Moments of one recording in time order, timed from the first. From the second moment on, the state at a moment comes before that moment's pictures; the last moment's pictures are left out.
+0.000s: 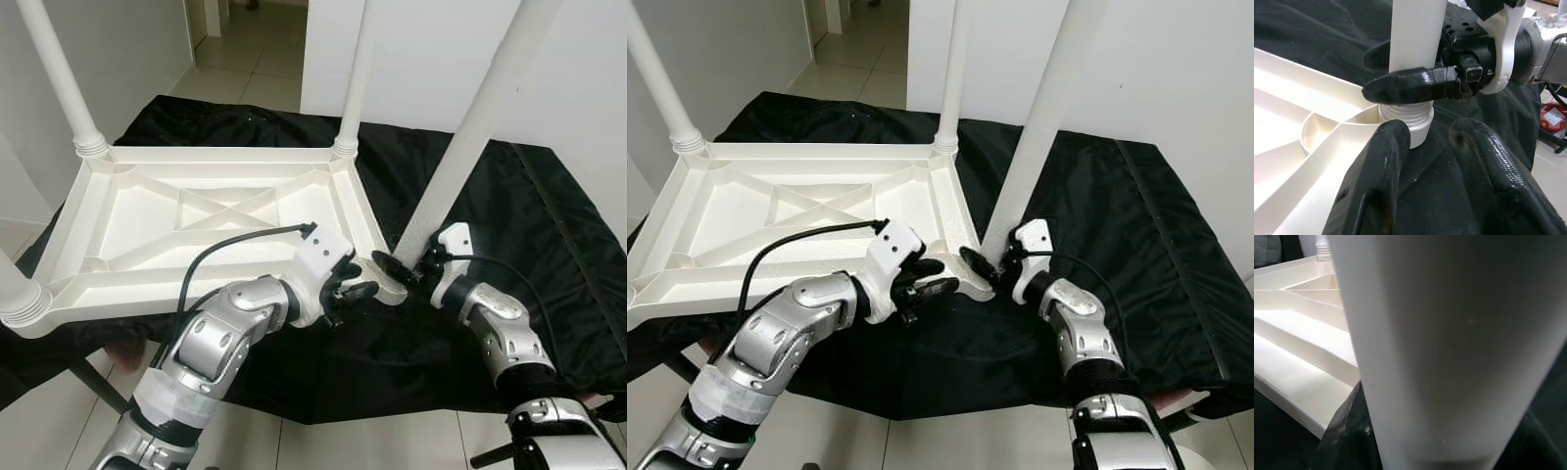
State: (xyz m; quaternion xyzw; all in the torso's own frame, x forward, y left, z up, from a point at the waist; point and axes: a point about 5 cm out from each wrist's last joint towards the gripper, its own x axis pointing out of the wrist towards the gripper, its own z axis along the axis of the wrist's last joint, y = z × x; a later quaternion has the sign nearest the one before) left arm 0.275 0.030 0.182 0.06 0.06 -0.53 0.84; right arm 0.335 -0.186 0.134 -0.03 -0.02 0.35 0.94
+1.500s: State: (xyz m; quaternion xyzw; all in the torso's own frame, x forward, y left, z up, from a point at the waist) left arm 0.281 0.038 0.187 0.06 0.06 -0.52 0.85; right arm 0.308 -0.131 0.129 0.08 -0.02 -0.08 0.99
